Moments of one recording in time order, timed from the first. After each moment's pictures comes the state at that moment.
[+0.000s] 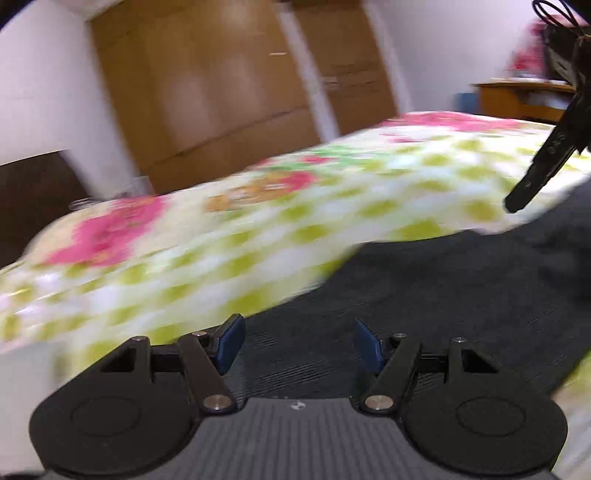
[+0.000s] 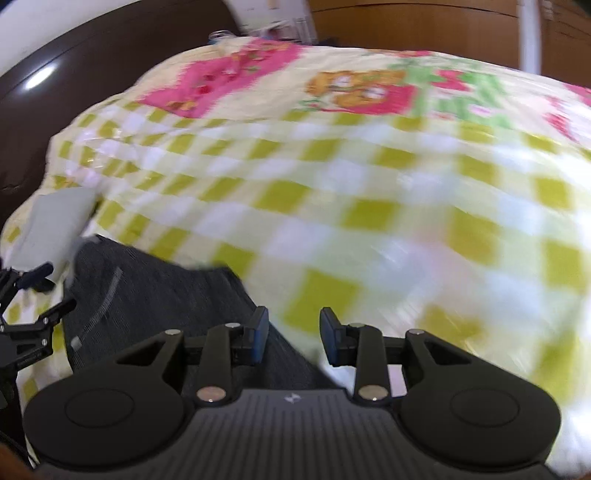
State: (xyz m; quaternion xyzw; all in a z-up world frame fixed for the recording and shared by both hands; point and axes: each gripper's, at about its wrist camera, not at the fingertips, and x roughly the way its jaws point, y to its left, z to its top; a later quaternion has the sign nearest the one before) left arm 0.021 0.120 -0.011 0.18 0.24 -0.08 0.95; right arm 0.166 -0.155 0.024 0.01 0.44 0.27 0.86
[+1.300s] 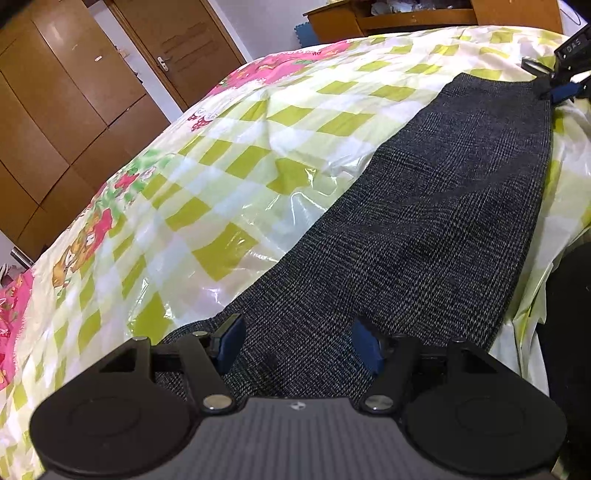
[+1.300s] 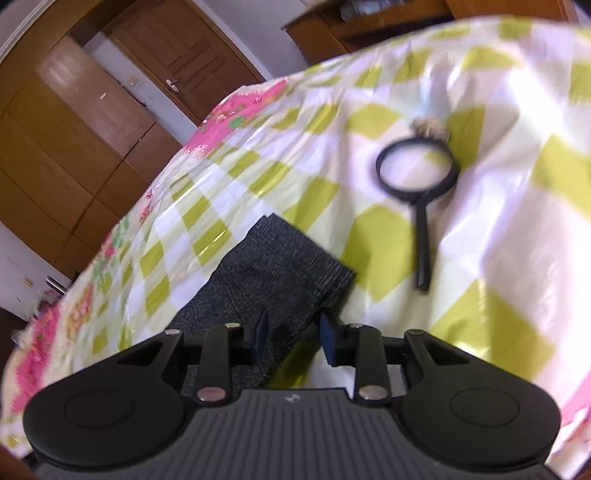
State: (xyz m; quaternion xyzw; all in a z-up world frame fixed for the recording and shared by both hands) left arm 0.054 -0.116 -0.026 0.32 0.32 -0.23 0.86; right arm -0.044 -0.514 -0.021 0.35 0.29 -0.13 0.88
